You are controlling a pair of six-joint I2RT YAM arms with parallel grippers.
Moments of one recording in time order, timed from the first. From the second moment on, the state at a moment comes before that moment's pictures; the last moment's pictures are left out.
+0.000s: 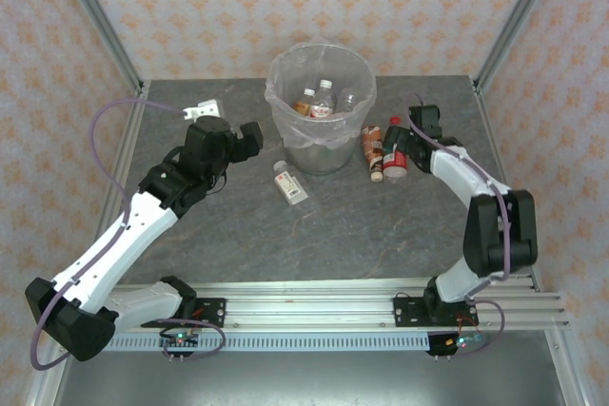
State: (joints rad) left arm -0.49 1.11 1.14 -0.57 -0.38 -0.59; right arm 0.13 1.60 1.09 -0.37 0.11 0.39
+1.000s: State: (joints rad) left arm -0.45 1.10 1.03 -0.35 -0.03 -0.54; right arm 0.12 1.92 1.26 -0.55 0.04 0.34
